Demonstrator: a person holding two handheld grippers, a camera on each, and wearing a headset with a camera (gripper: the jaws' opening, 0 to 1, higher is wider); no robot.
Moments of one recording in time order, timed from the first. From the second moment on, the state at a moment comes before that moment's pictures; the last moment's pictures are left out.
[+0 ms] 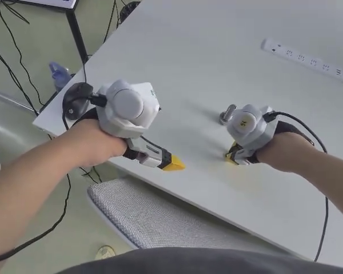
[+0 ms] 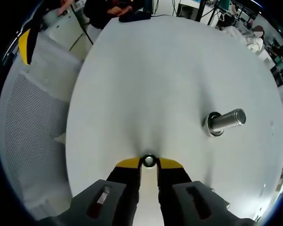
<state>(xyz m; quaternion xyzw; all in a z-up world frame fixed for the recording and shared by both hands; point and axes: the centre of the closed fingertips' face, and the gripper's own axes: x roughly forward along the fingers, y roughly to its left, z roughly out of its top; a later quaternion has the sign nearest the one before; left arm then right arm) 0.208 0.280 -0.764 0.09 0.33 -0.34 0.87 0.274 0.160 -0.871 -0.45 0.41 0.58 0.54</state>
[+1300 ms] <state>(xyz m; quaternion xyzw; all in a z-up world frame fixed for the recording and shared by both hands) 0.216 0.274 -0.763 0.09 0.33 -0.35 0.87 0.300 0.151 -0.840 -0.43 0.44 0.55 0.56</state>
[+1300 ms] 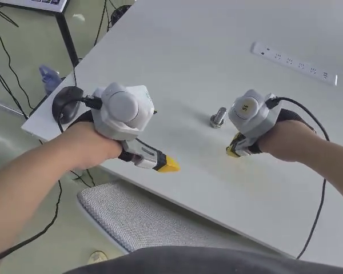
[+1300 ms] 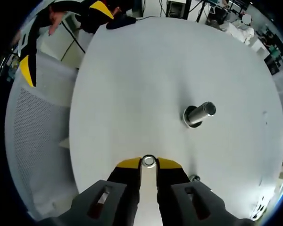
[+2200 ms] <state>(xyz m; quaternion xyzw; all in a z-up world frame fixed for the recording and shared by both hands) 0.218 0.274 -0.761 0.10 0.33 -0.34 0.87 0.328 0.124 -0.796 -0.42 0.44 0.53 0.59</state>
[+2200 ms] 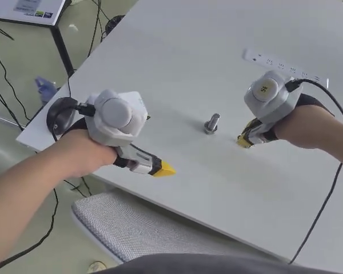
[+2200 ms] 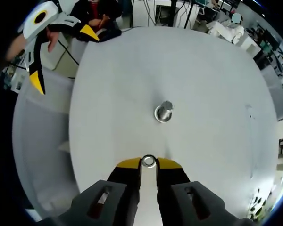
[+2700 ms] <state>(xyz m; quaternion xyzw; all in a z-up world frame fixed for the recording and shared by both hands) 0.216 0.272 -0.761 0.10 0.34 -0.34 0.87 0.355 0.098 -0.783 -0.42 0.44 0.50 0.62</state>
